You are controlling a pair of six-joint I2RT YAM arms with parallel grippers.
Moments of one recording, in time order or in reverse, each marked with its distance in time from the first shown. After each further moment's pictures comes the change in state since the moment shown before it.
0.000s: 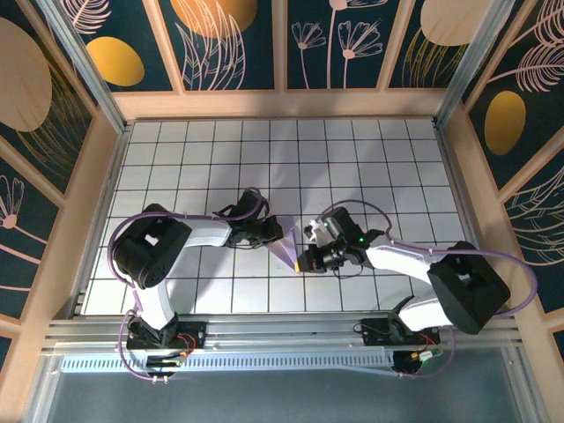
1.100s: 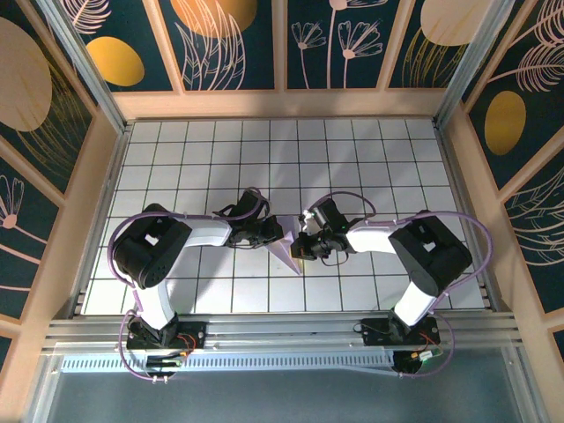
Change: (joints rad) left arm 0.000 0.000 0.004 -0.006 0.000 0.000; right arm -0.017 0.301 0.115 0.125 0.126 0.029
